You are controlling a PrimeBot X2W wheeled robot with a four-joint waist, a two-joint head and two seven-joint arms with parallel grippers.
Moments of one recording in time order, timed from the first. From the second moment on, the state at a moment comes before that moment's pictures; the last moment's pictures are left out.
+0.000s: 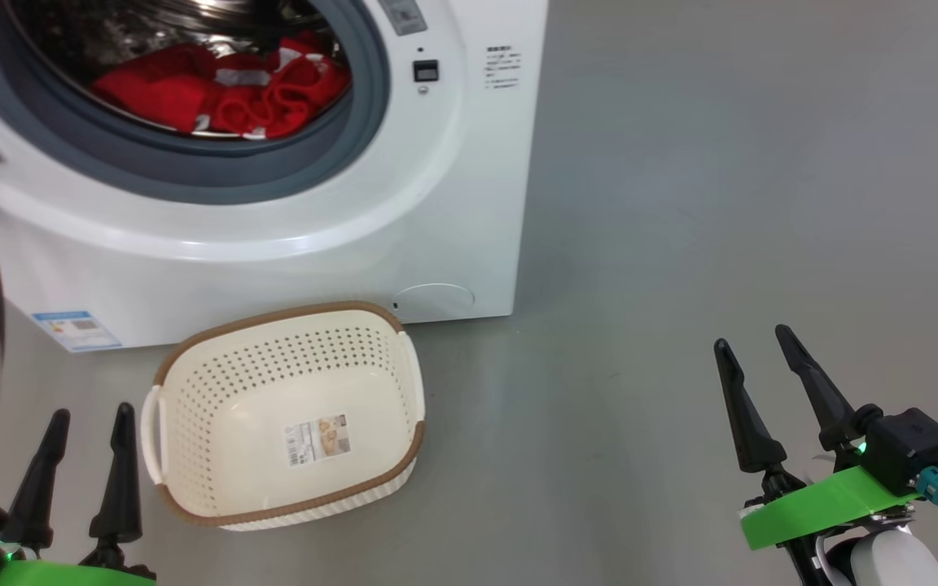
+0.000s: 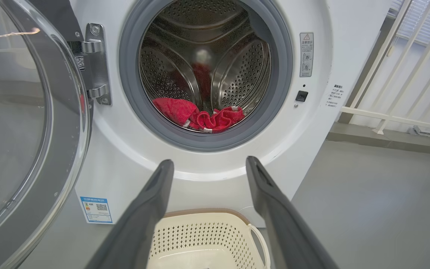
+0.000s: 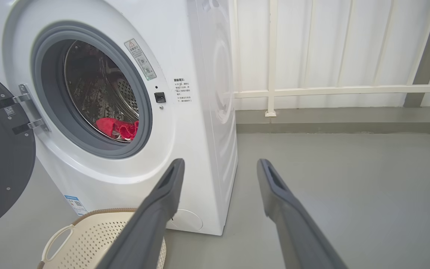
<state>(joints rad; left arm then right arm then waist) -0.04 0.25 -0.03 0.14 -0.51 -0.14 -0.25 -0.13 -0.13 0.05 0.10 0.25 0.13 -0.26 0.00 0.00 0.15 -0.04</state>
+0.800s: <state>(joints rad) -0.02 0.24 0.00 0.12 -0.42 -0.14 -0.25 -0.12 -0.12 0.02 0.09 0.25 0.13 -0.26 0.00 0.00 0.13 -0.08</state>
